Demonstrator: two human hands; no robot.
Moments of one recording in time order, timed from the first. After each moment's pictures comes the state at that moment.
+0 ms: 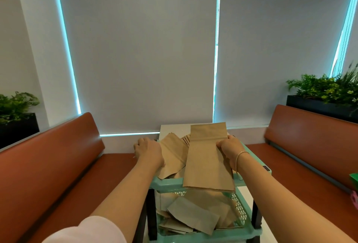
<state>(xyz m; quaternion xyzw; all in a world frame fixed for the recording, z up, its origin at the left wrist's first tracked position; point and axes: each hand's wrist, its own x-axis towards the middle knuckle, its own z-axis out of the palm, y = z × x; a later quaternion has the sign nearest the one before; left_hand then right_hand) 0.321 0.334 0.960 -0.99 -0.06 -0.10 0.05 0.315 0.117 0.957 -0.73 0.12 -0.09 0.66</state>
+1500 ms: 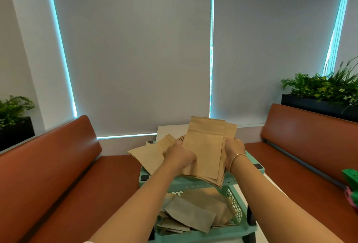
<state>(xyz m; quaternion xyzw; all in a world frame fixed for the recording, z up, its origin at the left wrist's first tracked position) 0.289 0.265 0.962 -0.90 0.01 -0.01 -0.44 0.307 0.111 0.959 -0.60 0.24 -0.18 0.75</state>
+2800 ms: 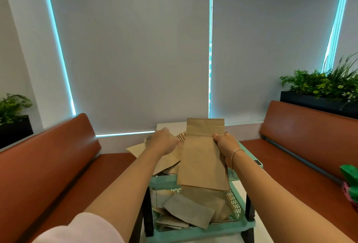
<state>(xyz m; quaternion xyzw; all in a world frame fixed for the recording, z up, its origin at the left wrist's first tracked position) 0.311 0.300 0.982 -0.97 0.00 -0.08 -0.24 0.302 0.115 0.960 -0.72 0.13 -0.12 0.67</state>
